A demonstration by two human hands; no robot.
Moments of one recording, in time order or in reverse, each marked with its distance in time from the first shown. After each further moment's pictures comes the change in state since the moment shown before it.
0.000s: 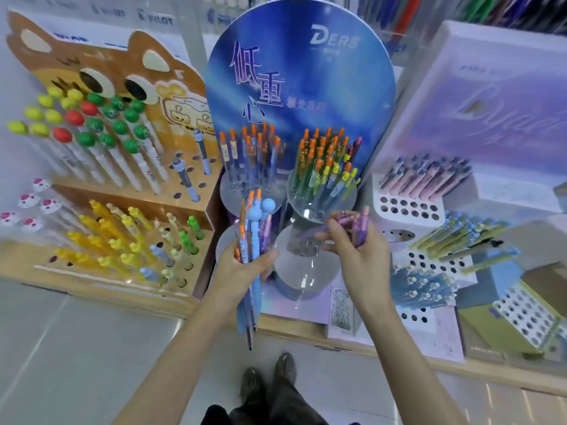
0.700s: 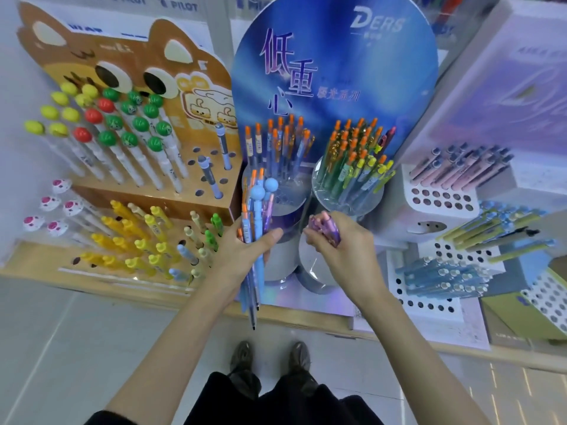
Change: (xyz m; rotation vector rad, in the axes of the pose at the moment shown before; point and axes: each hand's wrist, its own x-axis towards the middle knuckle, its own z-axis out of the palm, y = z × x) left_hand 0.027 0.012 -0.042 -0.001 -0.041 0.033; right_hand -0.001 0.010 0.048 -0.470 -0.172 -0.222
